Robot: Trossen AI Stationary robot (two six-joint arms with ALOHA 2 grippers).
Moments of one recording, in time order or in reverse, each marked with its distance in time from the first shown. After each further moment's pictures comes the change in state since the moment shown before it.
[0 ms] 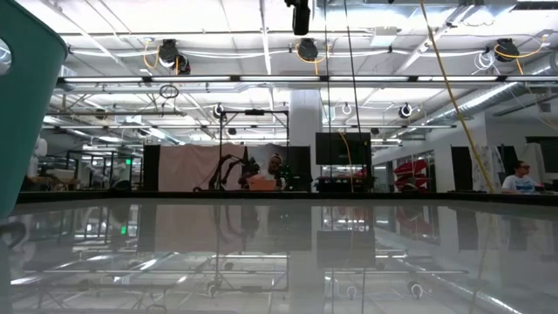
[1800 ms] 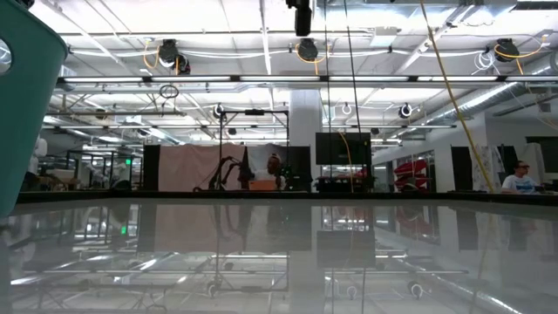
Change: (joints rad) left arm -1.016 0.644 0.000 -0.005 -0.900 -0.611; right arm 0.009 -0.005 0.000 -0.007 0.039 0.015
